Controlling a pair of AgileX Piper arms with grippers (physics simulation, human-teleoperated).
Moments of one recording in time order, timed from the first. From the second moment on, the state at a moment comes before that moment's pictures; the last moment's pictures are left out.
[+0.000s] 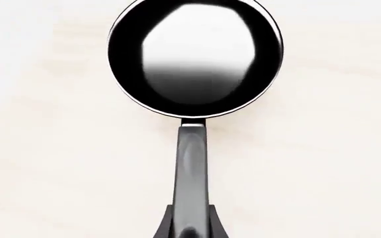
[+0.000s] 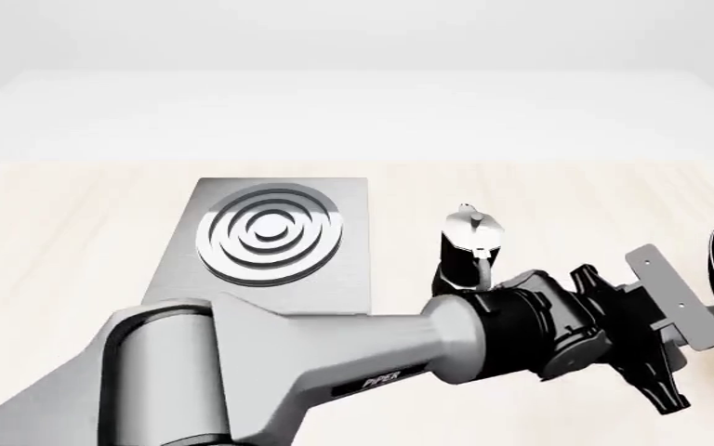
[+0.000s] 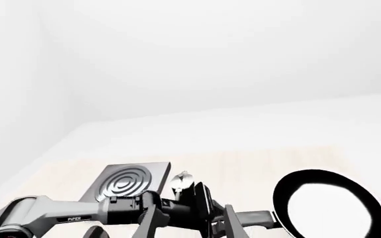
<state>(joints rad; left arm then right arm) -1.21 2.35 -1.94 0.25 0.18 0.15 0.00 -1.23 1.22 0.18</state>
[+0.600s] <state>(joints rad) -1.13 2.12 -1.87 0.29 0.19 0.16 0.00 -1.24 1.22 0.16</state>
